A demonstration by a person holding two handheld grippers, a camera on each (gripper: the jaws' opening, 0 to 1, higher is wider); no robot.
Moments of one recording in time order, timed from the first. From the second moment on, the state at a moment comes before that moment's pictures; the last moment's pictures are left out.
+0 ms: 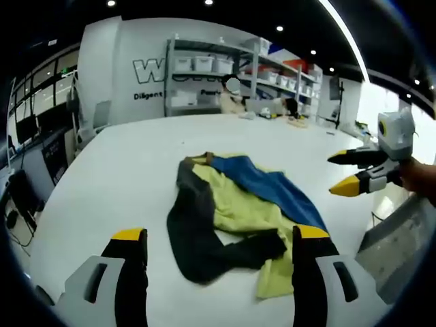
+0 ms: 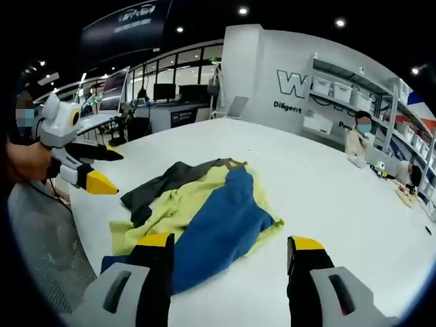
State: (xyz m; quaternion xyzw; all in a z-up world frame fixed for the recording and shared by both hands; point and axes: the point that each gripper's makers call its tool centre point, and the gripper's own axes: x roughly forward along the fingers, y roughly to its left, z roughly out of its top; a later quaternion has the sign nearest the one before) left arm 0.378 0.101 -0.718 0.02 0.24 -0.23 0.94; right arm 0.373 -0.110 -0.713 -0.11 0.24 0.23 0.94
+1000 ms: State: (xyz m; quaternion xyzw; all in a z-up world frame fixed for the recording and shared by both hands) left arm 0.377 0.101 -0.722 0.03 0.24 -0.23 0.94; right arm 0.370 -0.107 -0.719 -0.11 0.25 0.24 0.93
